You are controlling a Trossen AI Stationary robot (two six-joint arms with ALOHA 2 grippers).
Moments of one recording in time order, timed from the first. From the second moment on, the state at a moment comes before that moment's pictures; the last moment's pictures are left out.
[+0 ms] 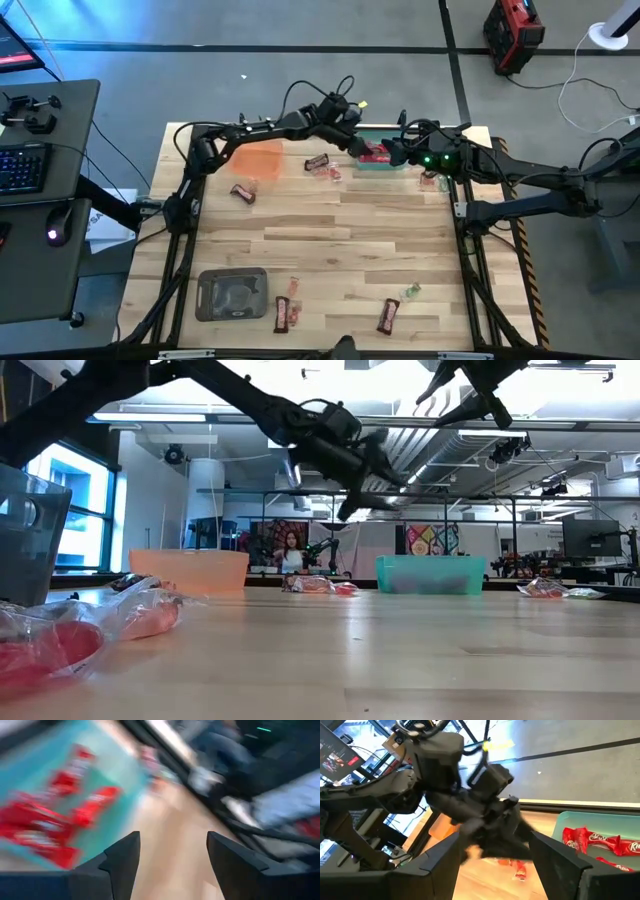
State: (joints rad) left arm 0.48 2.21 1.84 -0.22 0.55 -0.46; right arm -0.21 0.97 0.97 -0.41 0.46 0.83
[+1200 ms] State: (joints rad) left arm 0.46 0.82 0.77 -0.27 0.17 -0.72; right arm -0.68 1.33 0.97 -1.26 0.55 1.26
